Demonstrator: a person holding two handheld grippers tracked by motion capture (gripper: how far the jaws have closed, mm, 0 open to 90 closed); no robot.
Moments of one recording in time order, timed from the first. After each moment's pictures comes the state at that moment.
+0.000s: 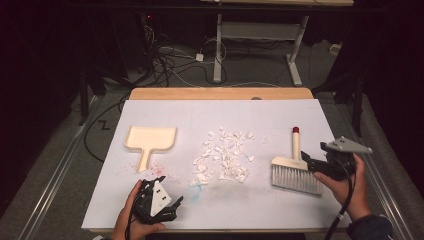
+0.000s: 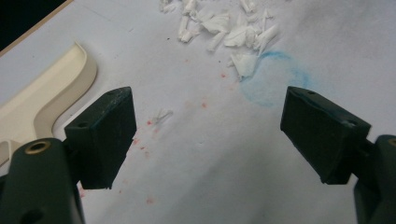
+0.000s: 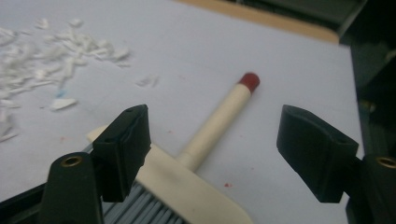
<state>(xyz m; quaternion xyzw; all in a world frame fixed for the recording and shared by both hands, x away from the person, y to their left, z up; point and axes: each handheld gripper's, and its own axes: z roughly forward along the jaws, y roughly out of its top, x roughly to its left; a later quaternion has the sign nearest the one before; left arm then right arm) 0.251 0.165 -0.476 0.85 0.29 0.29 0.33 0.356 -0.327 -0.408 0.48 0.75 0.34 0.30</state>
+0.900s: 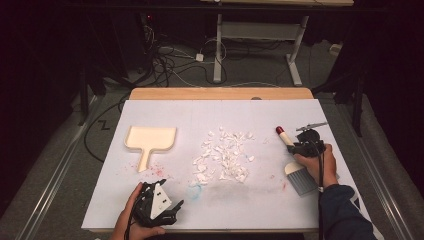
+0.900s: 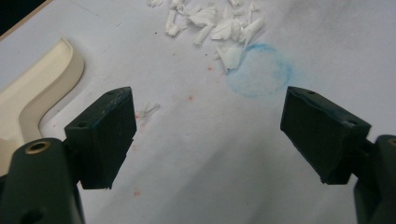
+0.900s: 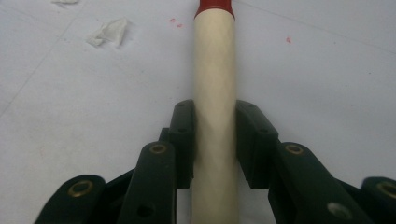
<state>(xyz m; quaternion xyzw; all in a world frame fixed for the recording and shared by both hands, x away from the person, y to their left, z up) 0.247 0.165 -0.477 0.85 0.29 0.27 0.33 0.444 -0.306 -0.457 0.51 0.80 0.24 0.18</state>
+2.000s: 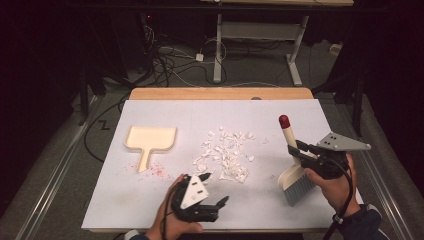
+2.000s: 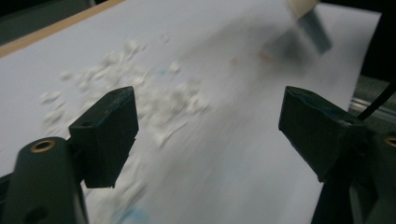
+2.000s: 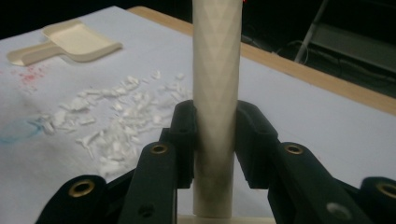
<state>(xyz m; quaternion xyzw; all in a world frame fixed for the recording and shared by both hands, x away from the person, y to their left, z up) 0.254 0.054 -0.421 0.82 0.25 0.17 0.48 0.323 -0.277 -0.361 0.36 0.78 0.44 0.26</state>
